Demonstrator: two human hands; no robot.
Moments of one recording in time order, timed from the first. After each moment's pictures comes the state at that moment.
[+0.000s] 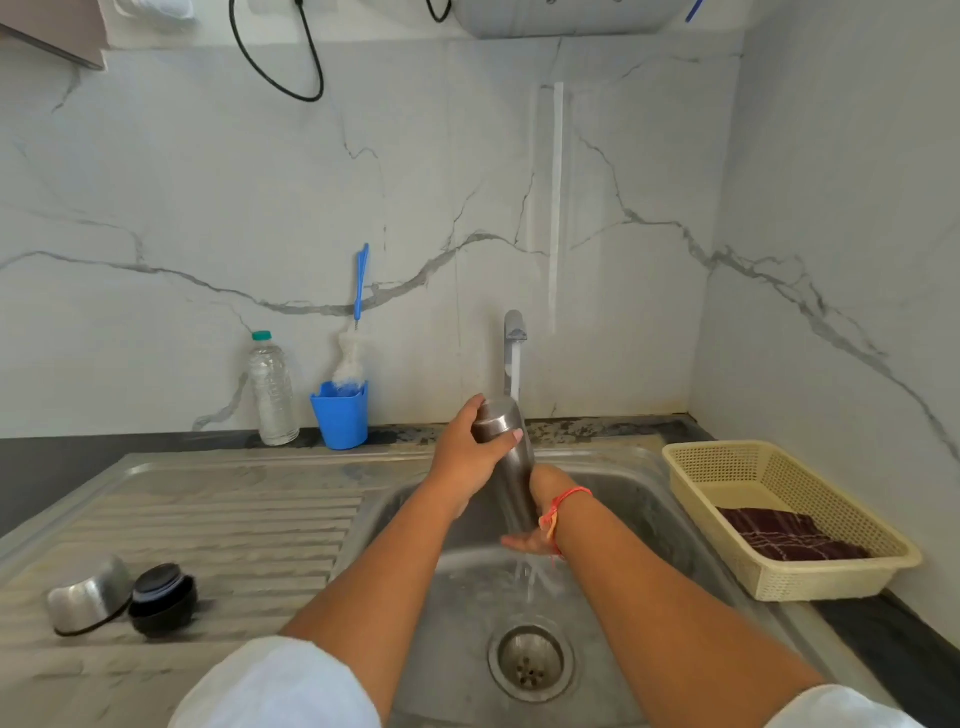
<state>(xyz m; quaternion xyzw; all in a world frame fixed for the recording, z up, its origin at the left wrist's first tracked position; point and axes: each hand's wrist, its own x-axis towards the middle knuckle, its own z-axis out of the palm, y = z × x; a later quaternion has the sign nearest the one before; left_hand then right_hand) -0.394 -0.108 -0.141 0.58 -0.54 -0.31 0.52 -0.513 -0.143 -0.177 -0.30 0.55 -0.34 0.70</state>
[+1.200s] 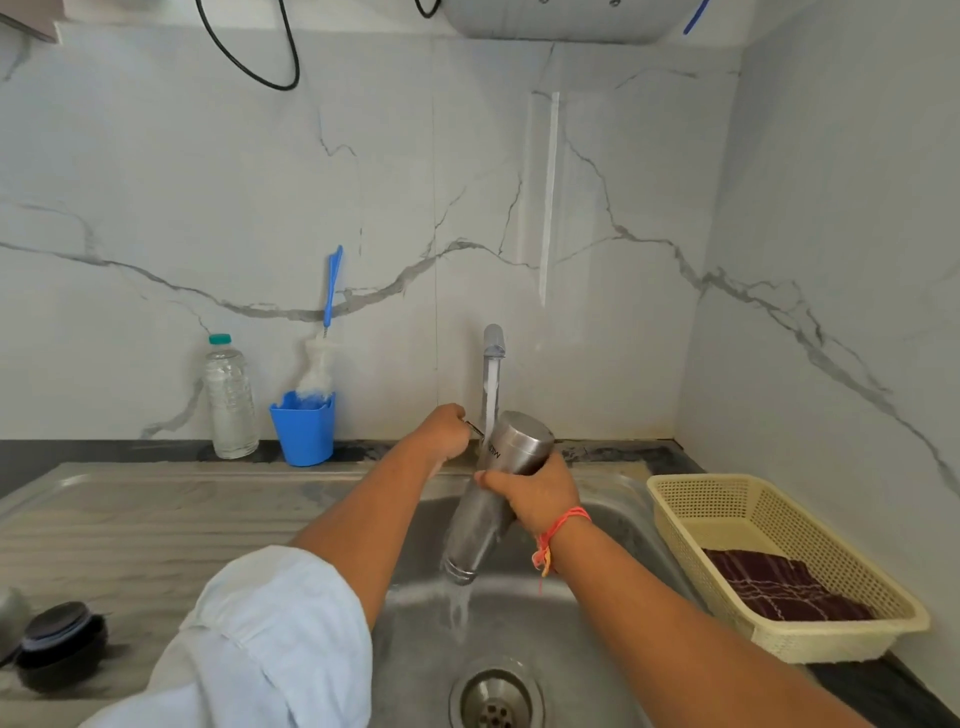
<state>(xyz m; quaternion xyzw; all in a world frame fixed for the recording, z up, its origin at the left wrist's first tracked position) -0.372 -0.225 -0.132 0.69 -0.55 -0.30 0.37 -0.529 -0.163 -0.168 -0.53 0.51 -0.49 0.46</state>
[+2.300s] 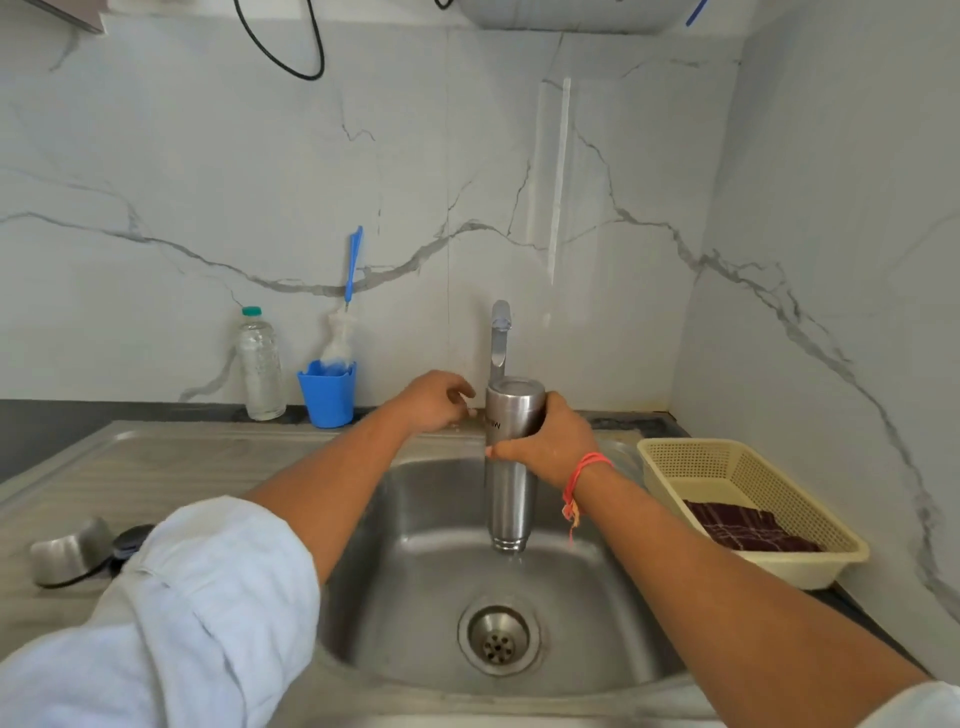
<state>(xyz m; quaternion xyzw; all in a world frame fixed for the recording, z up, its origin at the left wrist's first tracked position) -0.350 -0.149 -0.104 0.65 -0.67 -0.20 0.30 -0.559 -0.108 -0.120 -0.72 0.51 -0.39 0.27</state>
